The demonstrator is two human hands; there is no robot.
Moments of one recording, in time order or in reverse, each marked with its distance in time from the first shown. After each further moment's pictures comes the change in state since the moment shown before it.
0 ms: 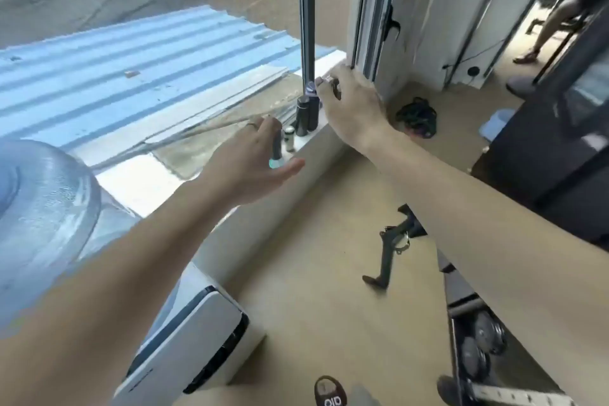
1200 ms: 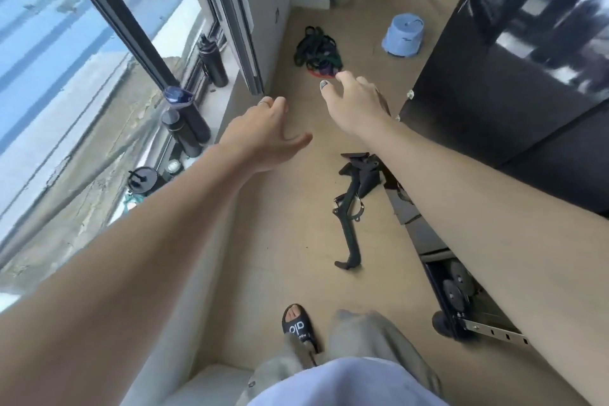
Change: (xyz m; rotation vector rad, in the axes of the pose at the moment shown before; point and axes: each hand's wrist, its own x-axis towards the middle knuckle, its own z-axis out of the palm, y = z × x) left_hand 0.421 0.070 0.174 0.146 -0.427 0.313; right_hand 0.232 0.283 -0.005 -0.138 -0.029 0.685
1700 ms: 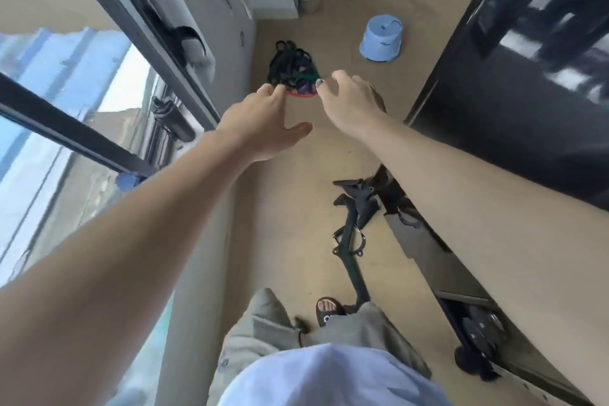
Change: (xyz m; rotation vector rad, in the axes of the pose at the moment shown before) left_hand 0.277 0.027 -0.050 0.093 -0.034 0.127; right_hand 0.244 0.034 -0.051 0.067 0.031 0.104
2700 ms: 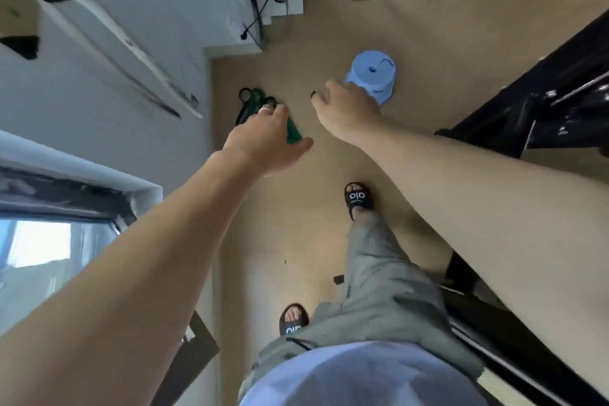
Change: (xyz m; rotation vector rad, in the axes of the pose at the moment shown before) left_hand 0.644 -0.072 -0.057 -0.049 -0.207 0.016; right_hand 0.639 -0.006 -0.060 -0.137 -0.048 0.125
